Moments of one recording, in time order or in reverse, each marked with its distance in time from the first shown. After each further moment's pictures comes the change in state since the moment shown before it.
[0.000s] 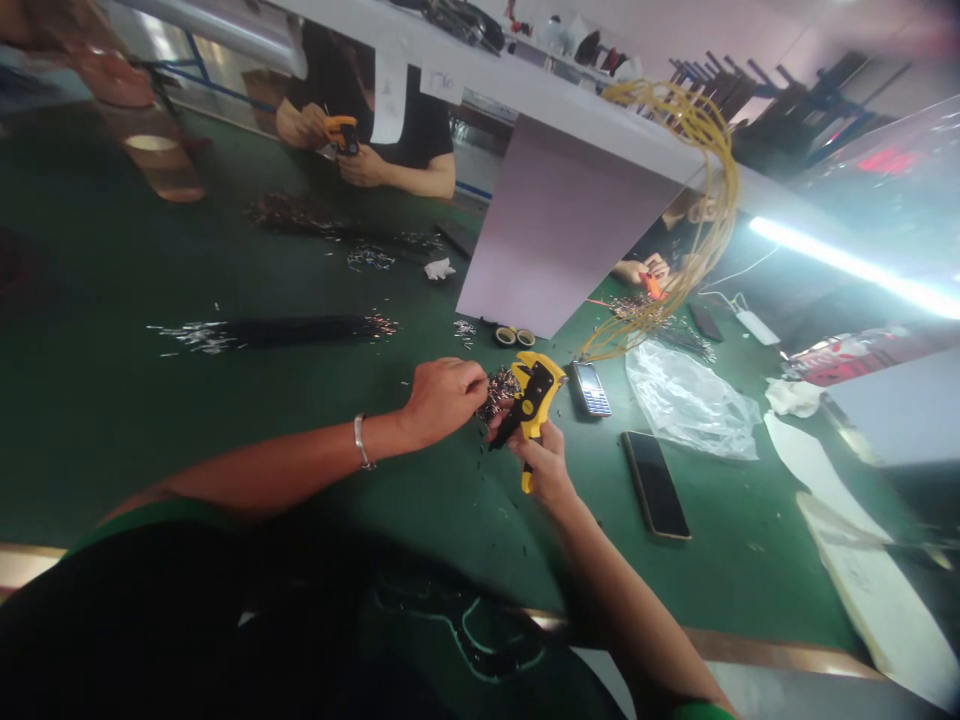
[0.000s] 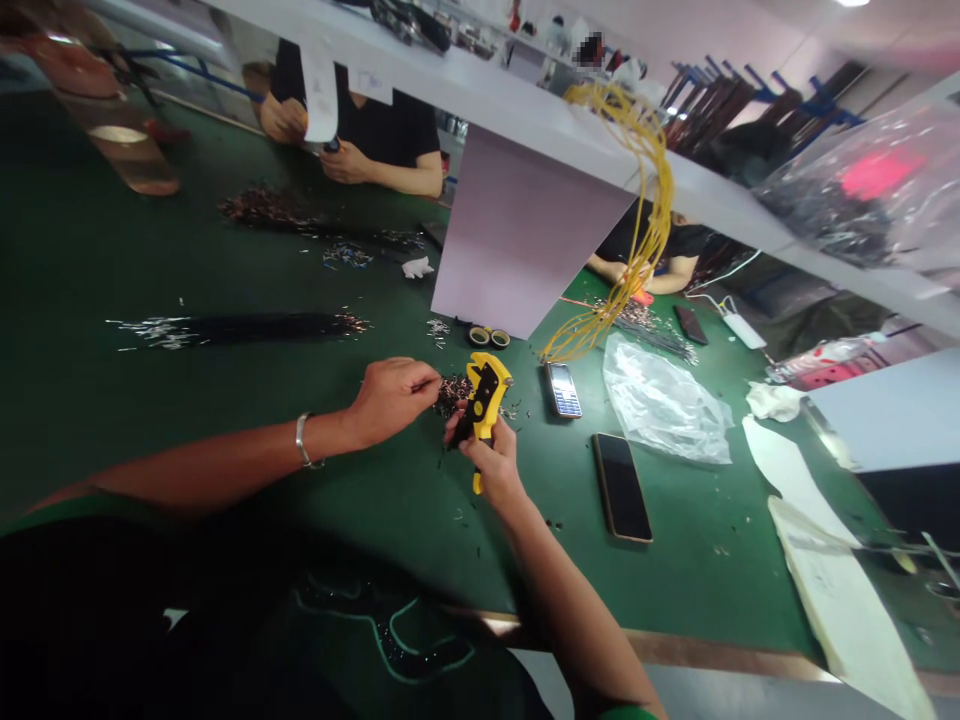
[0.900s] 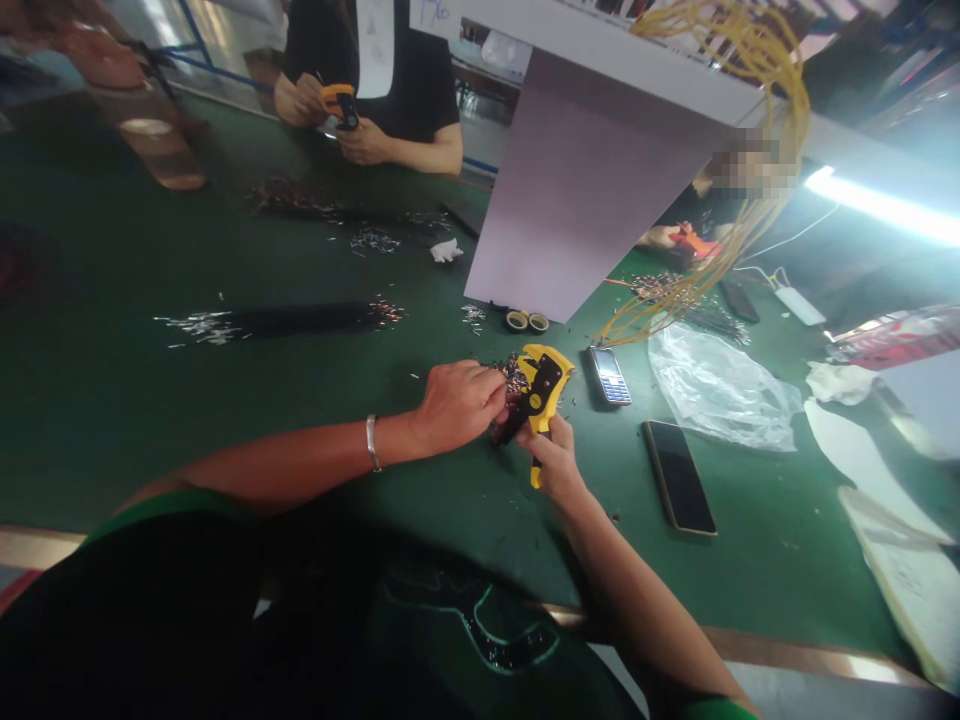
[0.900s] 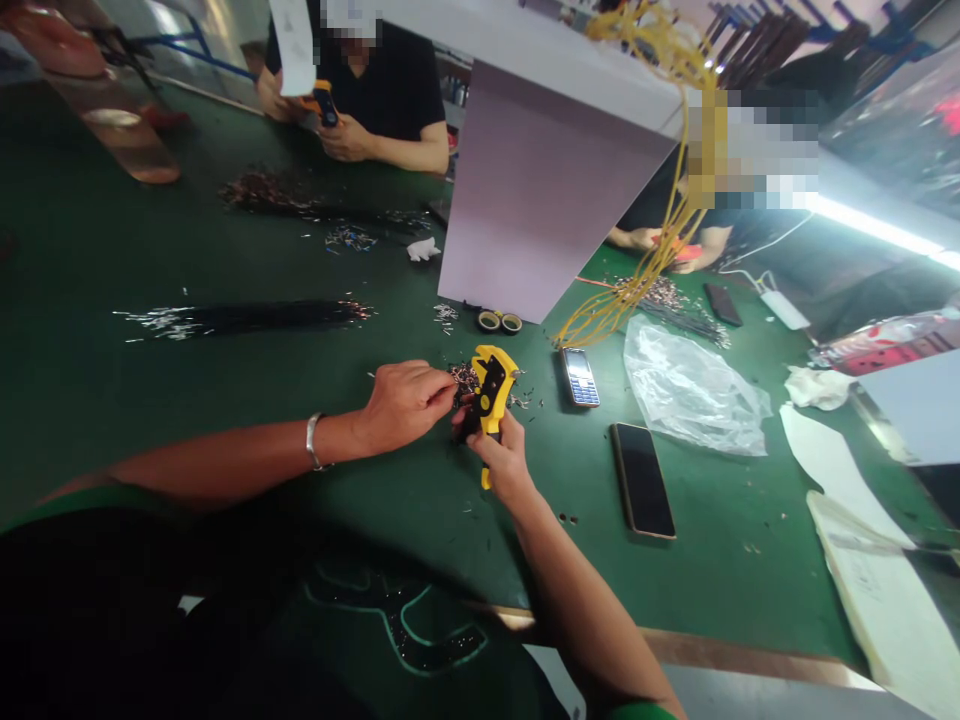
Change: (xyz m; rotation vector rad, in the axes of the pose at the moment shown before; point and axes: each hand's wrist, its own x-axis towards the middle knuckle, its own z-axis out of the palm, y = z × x) left_hand -0.013 0.006 0.011 0.152 0.022 0.249; right_hand -0.001 0.018 -0.010 -0.104 0.019 0.036
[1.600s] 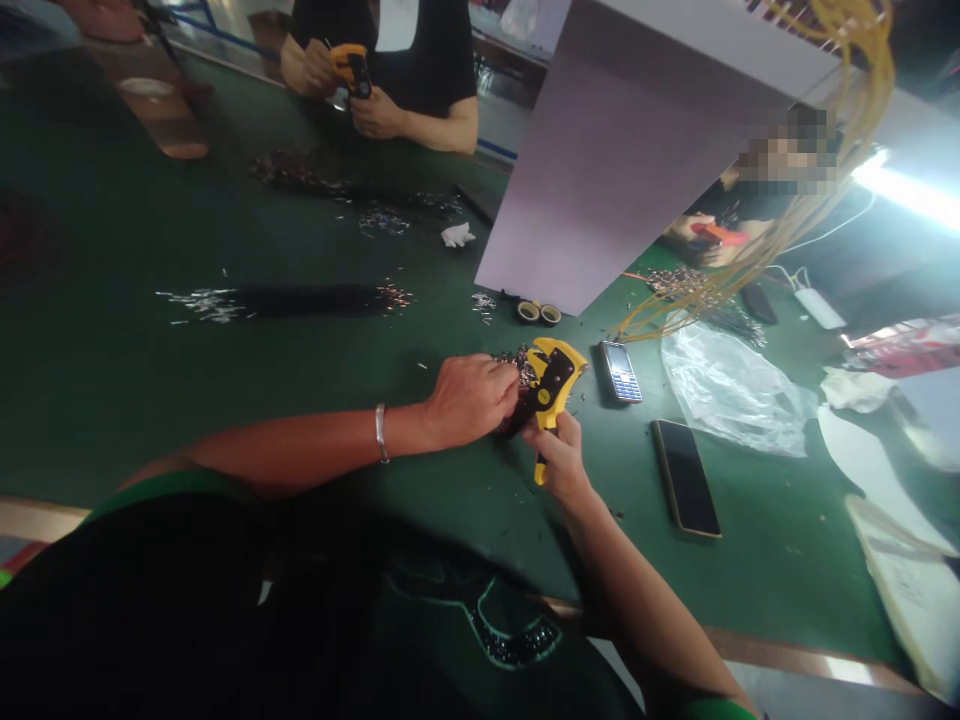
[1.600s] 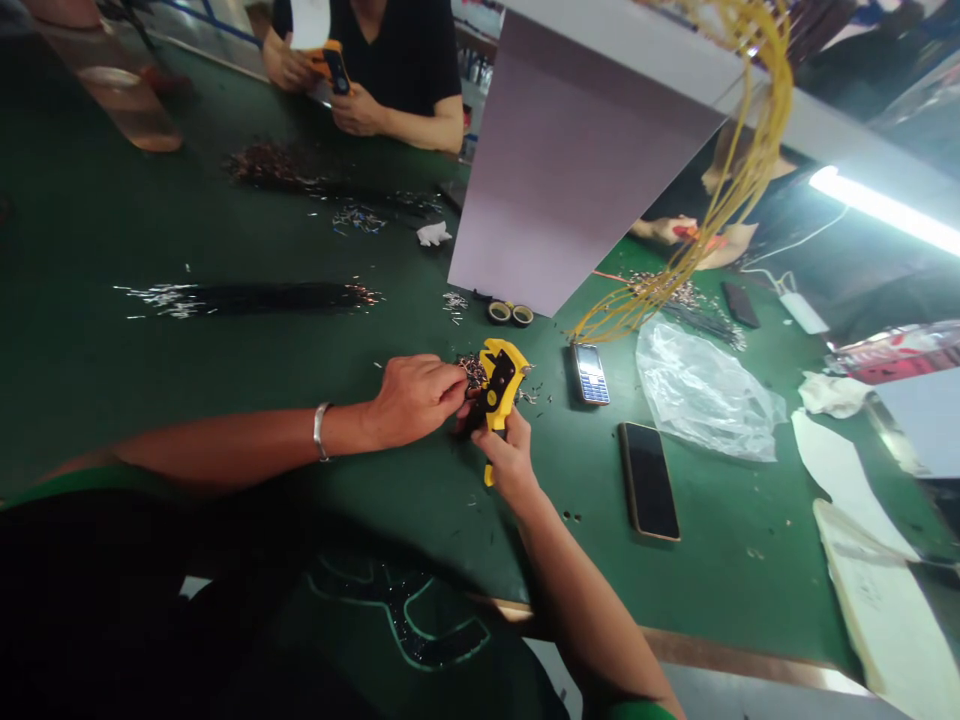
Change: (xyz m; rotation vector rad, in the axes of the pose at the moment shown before) left_hand -0.001 0.006 0.000 0.018 -0.095 -0.034; right_hand -0.003 -0.008 0.006 -0.064 0.046 -0.007
